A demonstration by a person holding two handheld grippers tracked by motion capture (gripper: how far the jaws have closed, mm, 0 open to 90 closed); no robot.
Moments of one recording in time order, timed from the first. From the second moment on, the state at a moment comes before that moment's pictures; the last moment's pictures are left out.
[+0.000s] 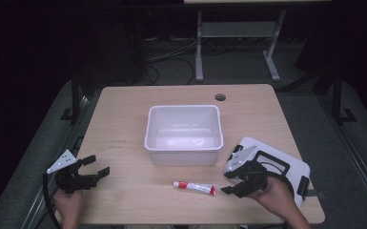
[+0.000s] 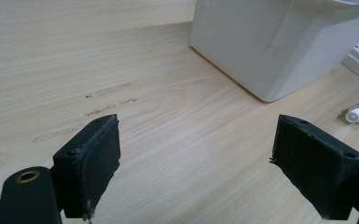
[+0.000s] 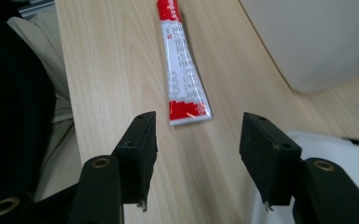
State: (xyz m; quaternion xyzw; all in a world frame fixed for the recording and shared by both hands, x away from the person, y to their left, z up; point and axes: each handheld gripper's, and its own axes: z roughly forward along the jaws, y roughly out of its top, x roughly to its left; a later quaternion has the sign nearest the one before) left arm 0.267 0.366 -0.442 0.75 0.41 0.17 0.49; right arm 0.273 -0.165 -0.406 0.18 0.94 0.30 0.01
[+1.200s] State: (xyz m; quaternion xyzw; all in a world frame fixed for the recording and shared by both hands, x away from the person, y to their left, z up) left arm 0.266 0.369 -0.441 0.74 0.41 0.17 0.50; right arm 0.300 -0.069 -0.438 0.09 0.96 0.28 -0.02
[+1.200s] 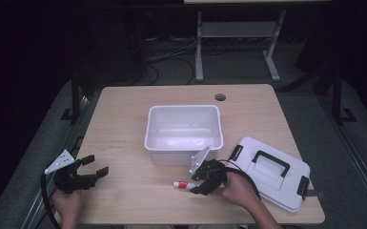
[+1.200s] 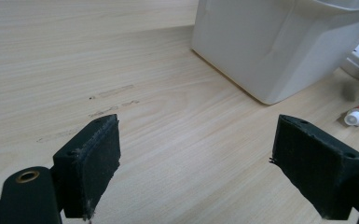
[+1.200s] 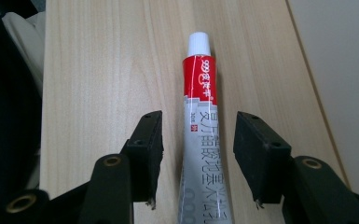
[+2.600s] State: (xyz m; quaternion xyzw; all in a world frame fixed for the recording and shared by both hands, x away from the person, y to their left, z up) left arm 0.265 0.371 -0.441 0.74 0.42 0.17 0.50; right arm 0.296 -0.058 -0.422 0.03 0.96 0.28 -0.03
